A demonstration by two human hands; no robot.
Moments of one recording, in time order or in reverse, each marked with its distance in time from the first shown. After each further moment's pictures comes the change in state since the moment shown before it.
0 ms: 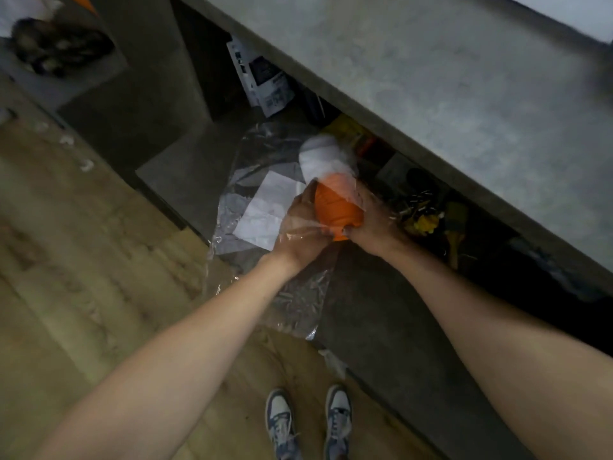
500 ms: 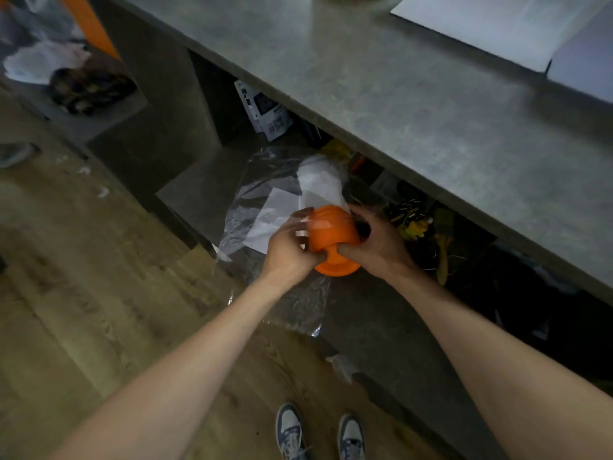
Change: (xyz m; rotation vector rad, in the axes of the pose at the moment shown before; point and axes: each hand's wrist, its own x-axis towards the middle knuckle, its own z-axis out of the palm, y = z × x) left_hand -0.065 0.003 -0.011 -0.498 0.388 0.236; right_hand -0.062 -0.020 -0.015 0.161 0.043 0.056
